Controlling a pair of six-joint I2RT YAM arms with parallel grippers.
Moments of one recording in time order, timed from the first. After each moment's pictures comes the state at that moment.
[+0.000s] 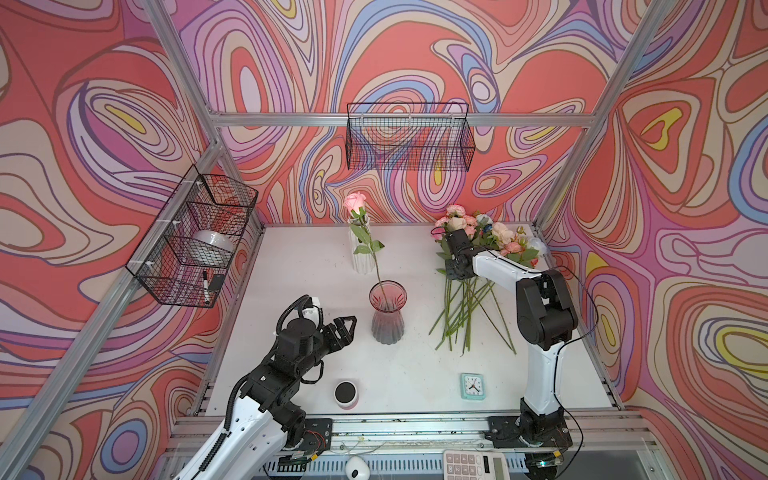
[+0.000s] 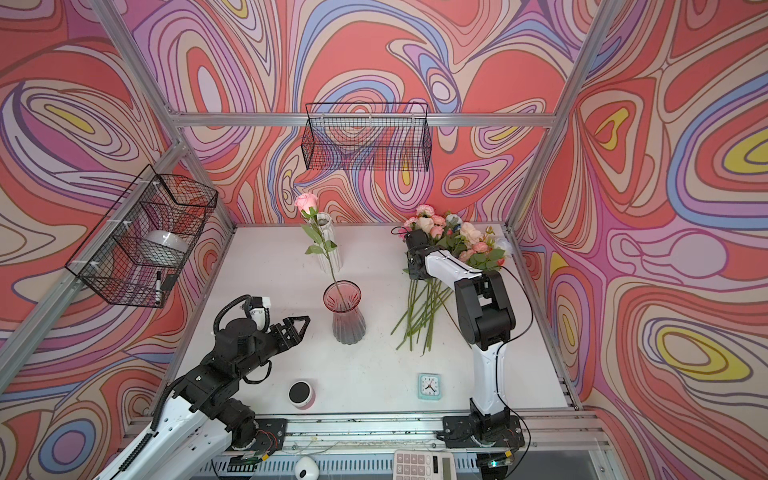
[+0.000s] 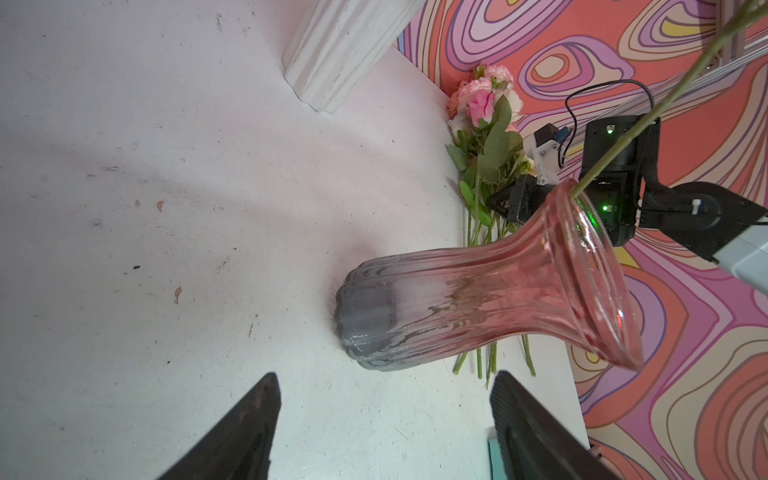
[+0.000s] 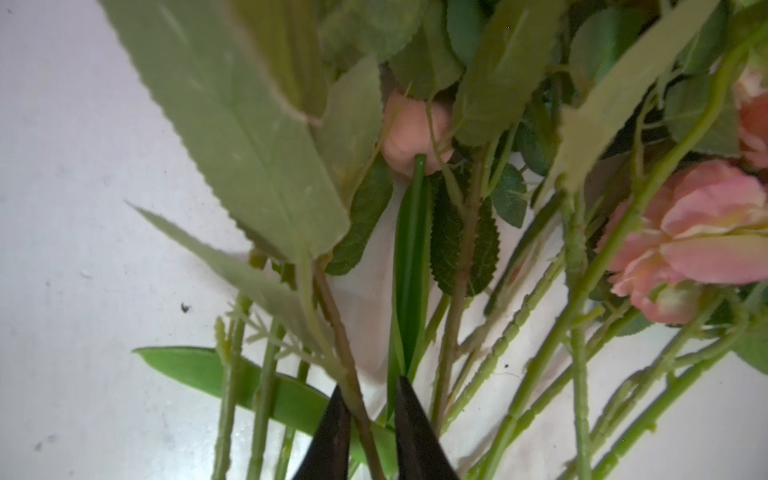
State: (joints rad) left arm -0.48 0.55 0.46 -0.38 0.04 -0.85; right arm 0.31 2.06 1.53 -0.57 0.31 0.20
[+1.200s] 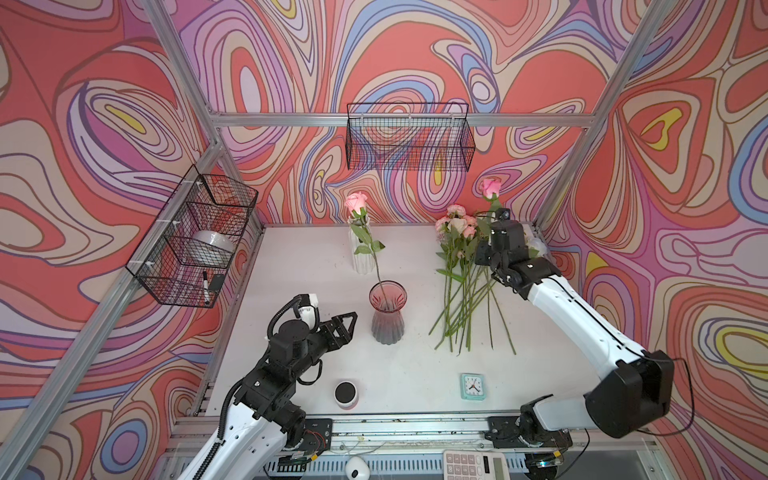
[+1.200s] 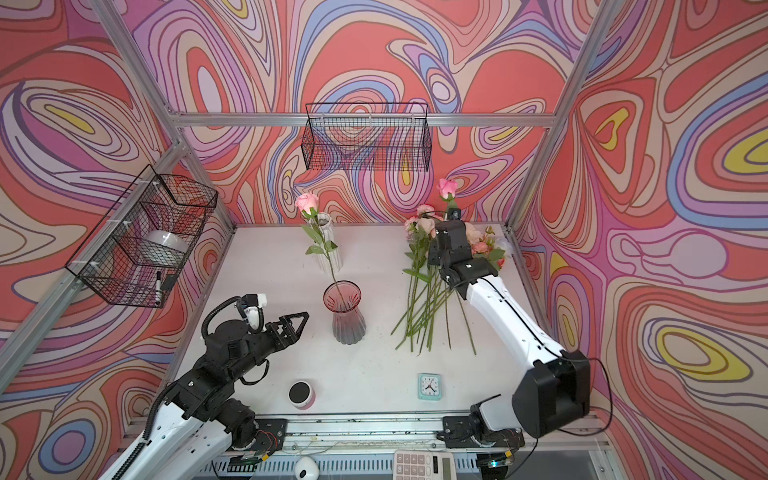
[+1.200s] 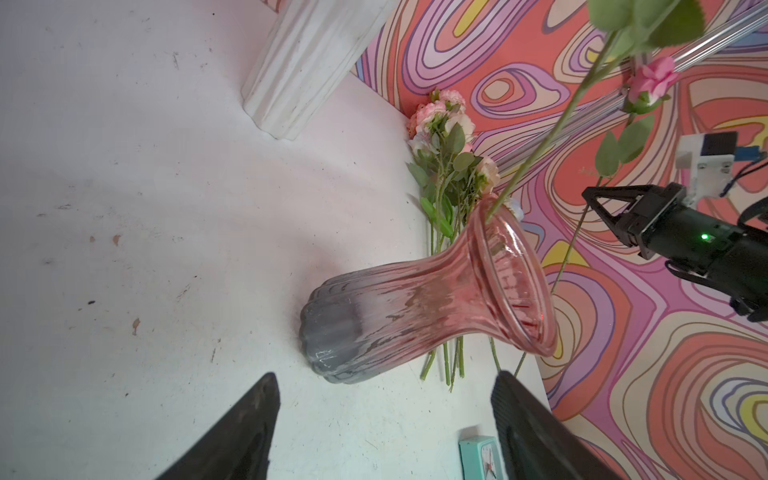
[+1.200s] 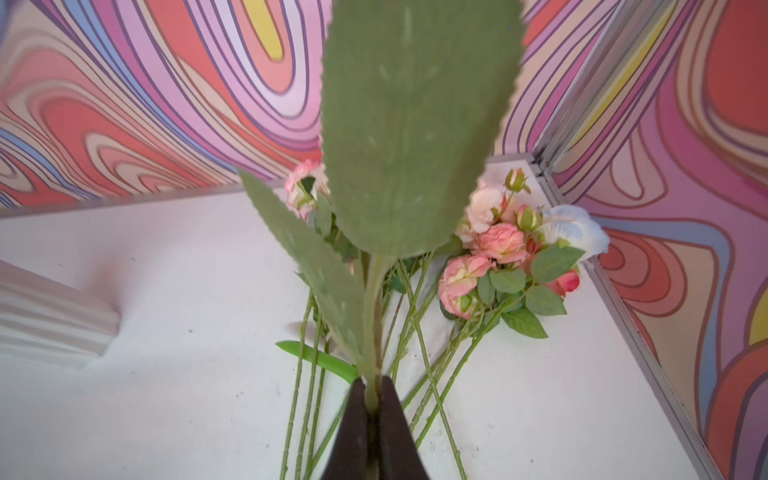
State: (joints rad) left arm -0.48 0.49 0.48 -0.33 0.08 -0.84; right arm 0.31 1.35 1.27 -0.45 0.33 0.27
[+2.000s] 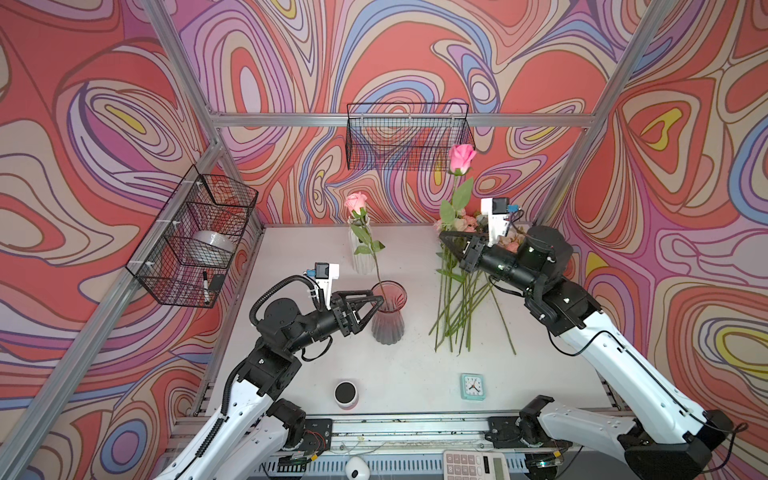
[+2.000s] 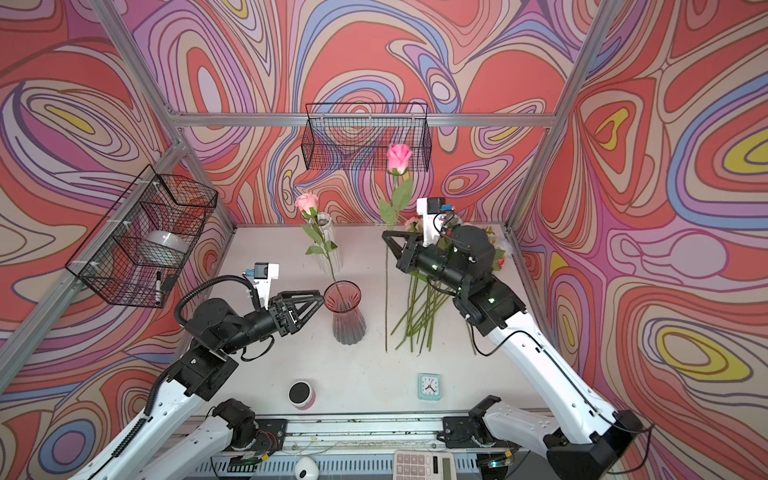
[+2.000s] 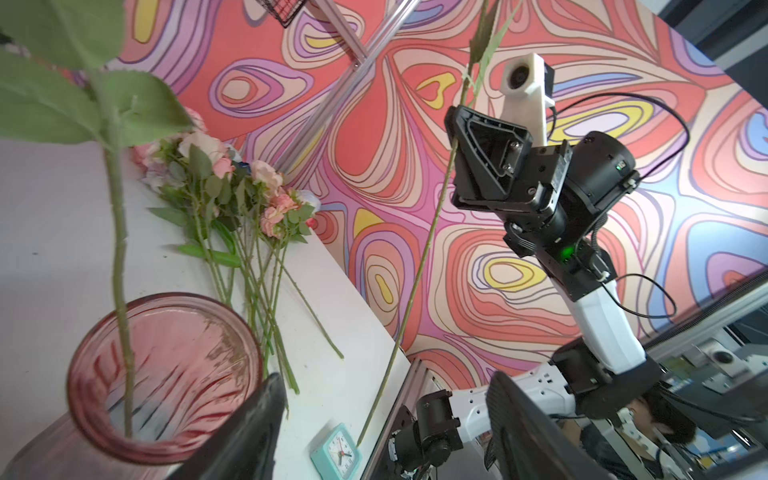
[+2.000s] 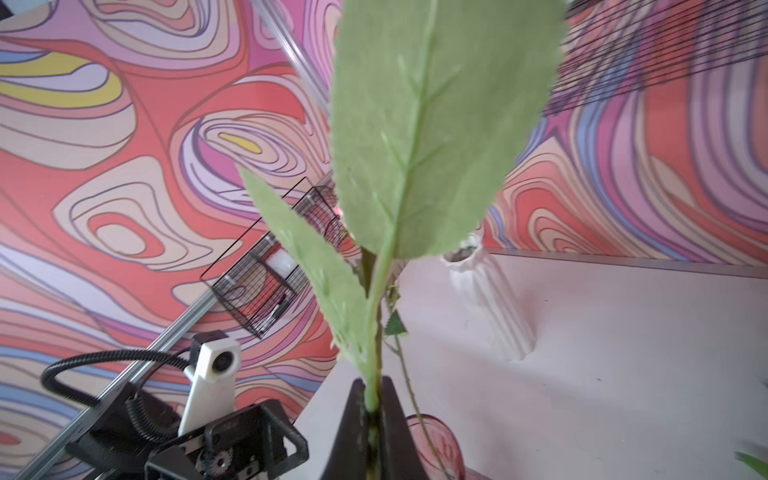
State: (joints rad) left arm -0.48 0.70 0.66 0.12 0.61 -0.82; right arm 0.57 1.14 1.29 -0.16 -0.35 0.57
